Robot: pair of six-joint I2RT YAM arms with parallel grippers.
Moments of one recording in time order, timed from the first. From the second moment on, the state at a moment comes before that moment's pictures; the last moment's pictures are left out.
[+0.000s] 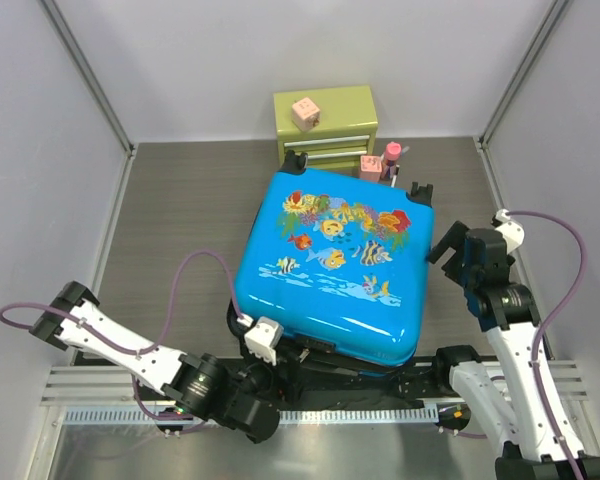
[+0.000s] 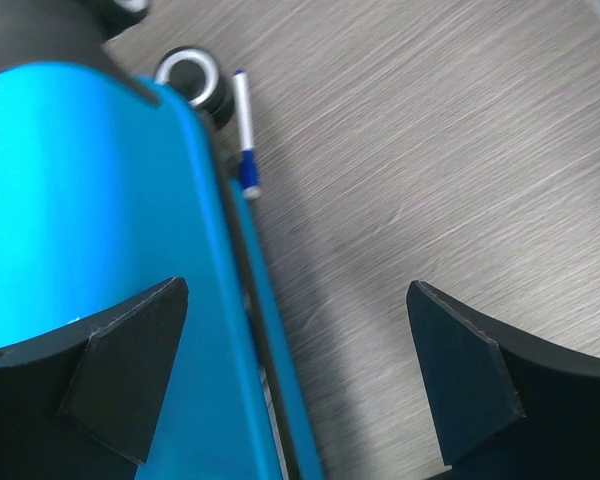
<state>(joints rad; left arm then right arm) -2.00 1.03 0.78 -0.76 -0.99 -1.39 0.09 0.69 0.78 -0.77 0.32 0.61</state>
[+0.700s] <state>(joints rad) -1.88 1.08 0.71 -0.54 -0.89 -1.39 0.10 0.58 0.93 -0.89 0.11 0.62</state>
